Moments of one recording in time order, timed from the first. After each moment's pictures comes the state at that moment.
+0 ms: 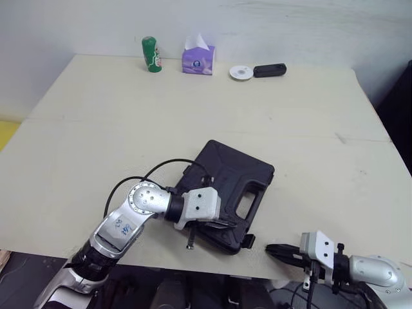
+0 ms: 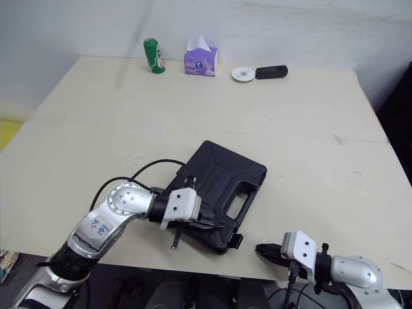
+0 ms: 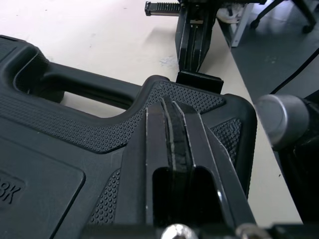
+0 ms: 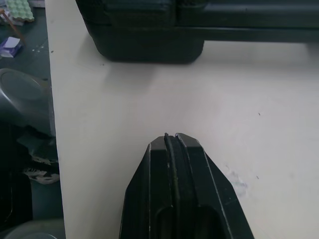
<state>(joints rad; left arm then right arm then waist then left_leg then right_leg) -0.40 0.57 -0.40 -0.46 -0.20 0.46 -1.02 0.39 -0.71 -0.06 -0.39 0.29 0.03 1.02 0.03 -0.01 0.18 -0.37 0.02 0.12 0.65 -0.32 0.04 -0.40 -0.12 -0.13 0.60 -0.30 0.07</state>
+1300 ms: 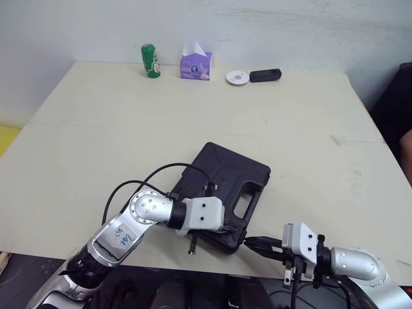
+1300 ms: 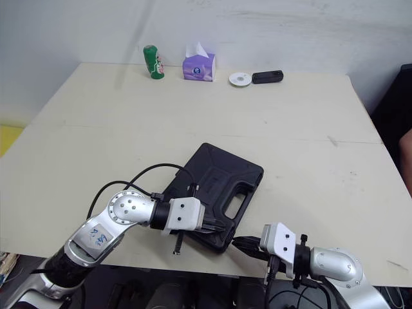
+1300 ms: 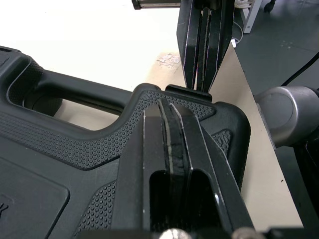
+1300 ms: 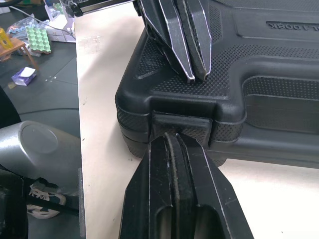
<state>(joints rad) -0.39 0.61 -0.48 -0.49 -0.17 0.46 -0.93 0.30 -0.70 0.04 -0.59 0.34 0.18 0.94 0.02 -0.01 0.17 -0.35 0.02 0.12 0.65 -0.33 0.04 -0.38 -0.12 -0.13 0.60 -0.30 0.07</state>
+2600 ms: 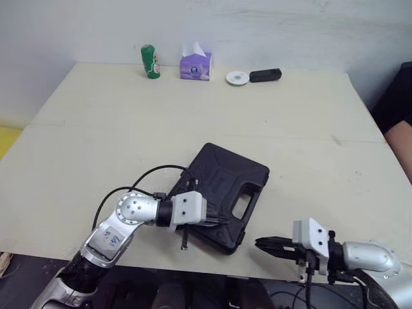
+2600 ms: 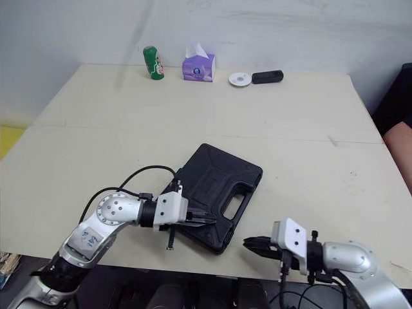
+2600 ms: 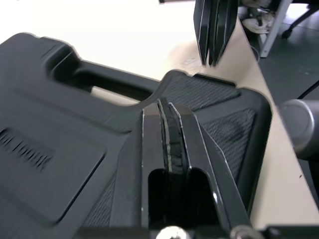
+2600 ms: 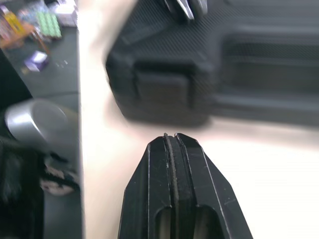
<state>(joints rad) -0.28 0.61 -0.29 -0.35 -0.26 0.22 -0.95 0.30 -0.83 -0.10 -0.52 0.41 0.20 1.05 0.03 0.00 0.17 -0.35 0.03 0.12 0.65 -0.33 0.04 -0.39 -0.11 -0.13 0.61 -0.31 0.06</state>
